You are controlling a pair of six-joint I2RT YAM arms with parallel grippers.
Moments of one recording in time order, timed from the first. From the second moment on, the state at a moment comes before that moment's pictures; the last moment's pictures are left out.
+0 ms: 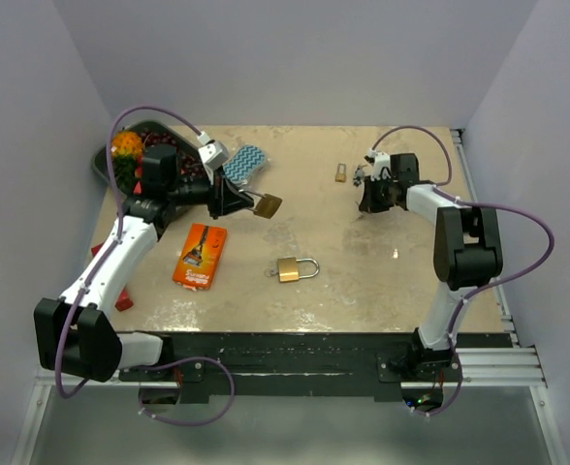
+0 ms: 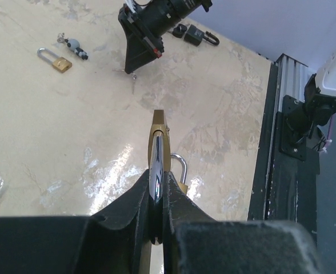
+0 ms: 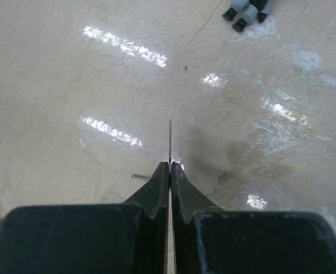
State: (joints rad) left arm -0.19 1.30 1.08 -0.17 1.03 0.07; right arm 0.08 1.89 1.22 -0.23 -0.37 -0.07
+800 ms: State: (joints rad) left arm -0.40 1.46 1.11 -0.22 0.89 0.02; right arm 0.08 1.75 1.23 -0.28 -0.35 -0.29
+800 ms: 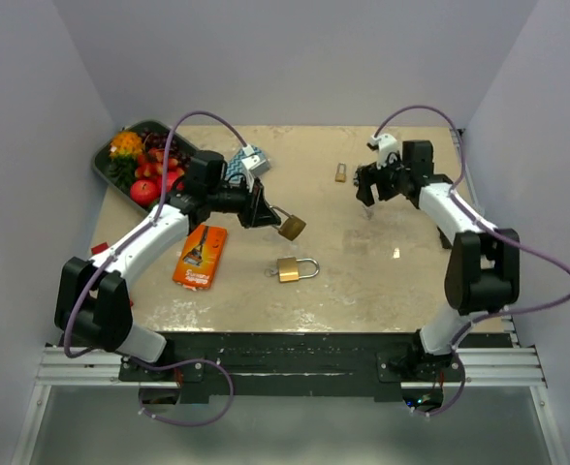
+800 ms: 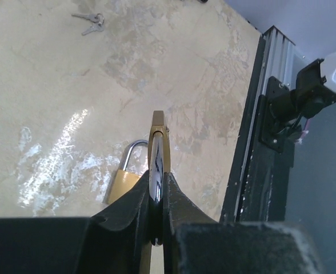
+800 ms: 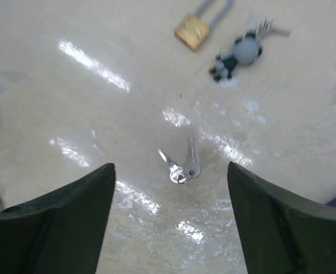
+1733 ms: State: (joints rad) left arm -0.40 1.69 1.21 -0.02 1.05 -0.54; right arm 0.64 1.44 1.17 -0.36 -0.33 -0.39
